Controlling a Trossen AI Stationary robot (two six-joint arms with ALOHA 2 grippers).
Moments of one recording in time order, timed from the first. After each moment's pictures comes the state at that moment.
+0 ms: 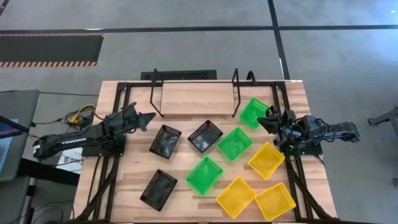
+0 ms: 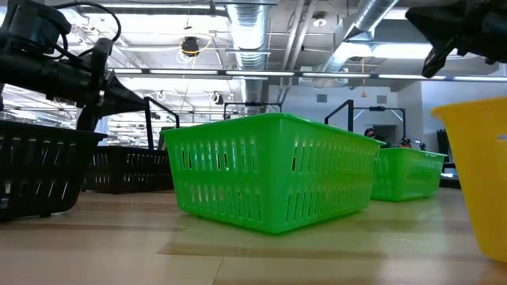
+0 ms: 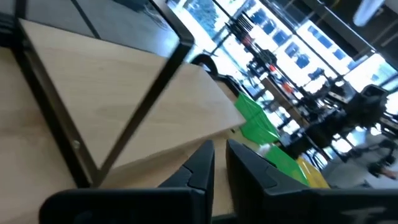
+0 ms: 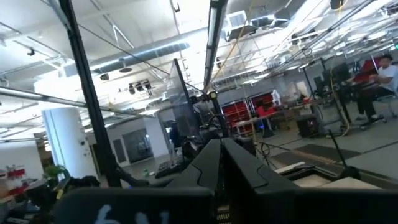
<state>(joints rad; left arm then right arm) 0.30 0.24 0.01 0.08 -0.23 -0.77 0.04 0.05 0.01 0.48 0.17 0.27</state>
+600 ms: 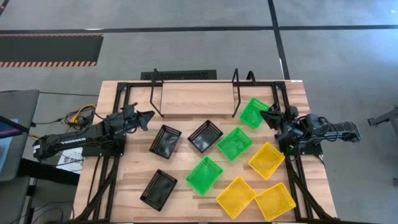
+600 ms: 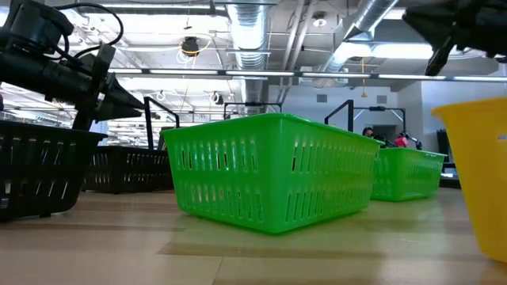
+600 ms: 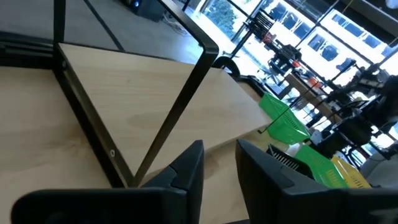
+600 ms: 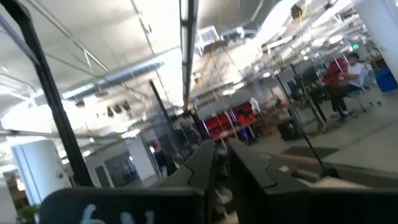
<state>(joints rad) 0.30 0.24 0.03 0.01 -0.30 -0.69 0.04 0.05 0.06 0.48 0.30 0.34</state>
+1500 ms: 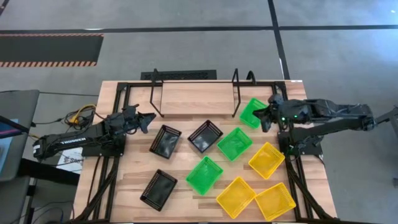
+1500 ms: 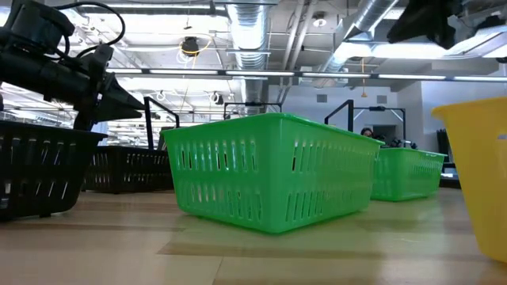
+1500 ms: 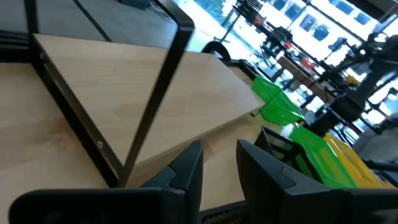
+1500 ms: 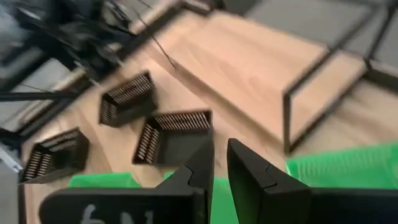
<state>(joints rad) 0.30 0.24 0.04 -0.02 -0.22 -0.64 0.04 0.74 0.93 -0.82 0.39 0.75</state>
